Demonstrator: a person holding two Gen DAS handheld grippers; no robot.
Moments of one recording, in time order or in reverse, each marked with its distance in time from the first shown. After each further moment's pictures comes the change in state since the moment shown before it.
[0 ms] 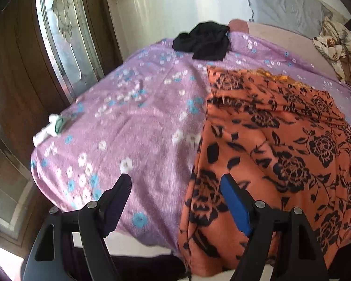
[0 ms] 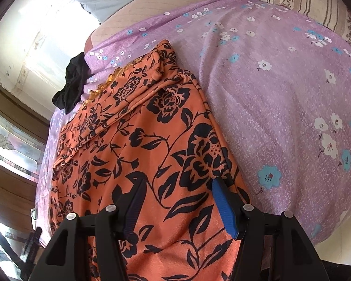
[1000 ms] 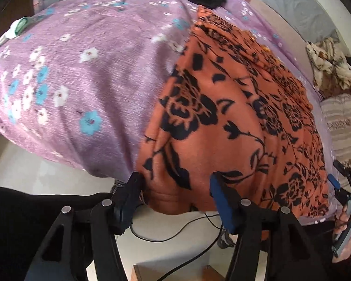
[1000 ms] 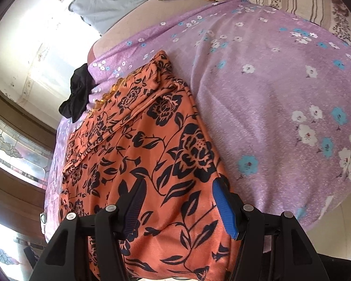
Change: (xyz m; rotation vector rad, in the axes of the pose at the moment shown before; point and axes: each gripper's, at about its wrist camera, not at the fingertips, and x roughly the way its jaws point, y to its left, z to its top) left arm 0.025 0.020 -0.062 -0.207 0.347 -0.397; right arm -0.035 -0.015 -0.012 0.044 -0.048 0.033
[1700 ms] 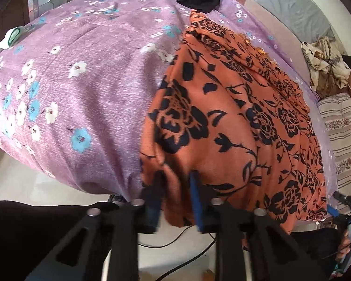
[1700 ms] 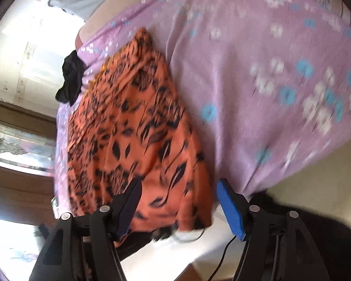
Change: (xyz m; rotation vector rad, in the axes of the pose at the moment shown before) left arm 0.003 -0.005 0.018 0.007 -0.022 -0.010; right arm -0.022 -0.032 -0.026 0.095 0.261 0.024
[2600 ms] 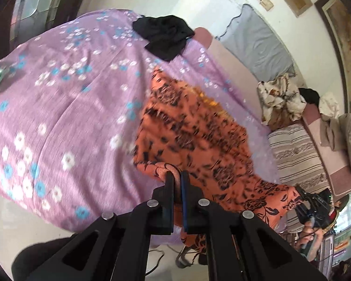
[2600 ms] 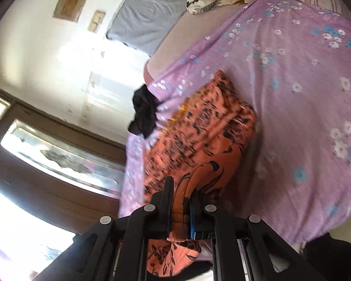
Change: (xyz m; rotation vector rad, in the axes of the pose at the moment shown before) left arm -0.094 0.002 0.089 -0.004 -0.131 -0.305; right arm -0.047 0.055 0.054 -0.026 -0.254 0.455
